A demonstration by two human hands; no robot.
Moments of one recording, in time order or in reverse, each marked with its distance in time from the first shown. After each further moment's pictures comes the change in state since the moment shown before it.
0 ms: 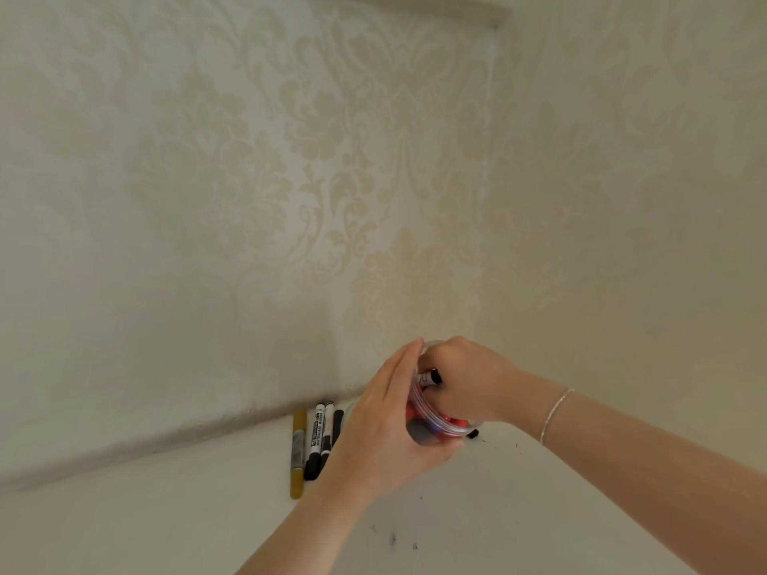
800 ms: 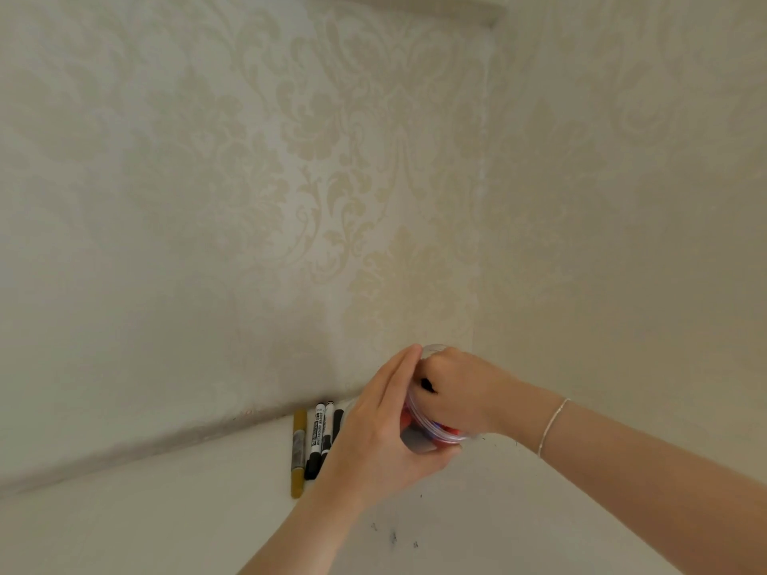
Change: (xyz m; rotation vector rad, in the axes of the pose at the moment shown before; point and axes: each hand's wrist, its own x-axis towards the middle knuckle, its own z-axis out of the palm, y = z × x) left_hand -0.007 -0.003 -0.001 0.006 0.046 0.071; right_hand -0.013 -0.018 -0.004 0.123 -0.001 -0.044
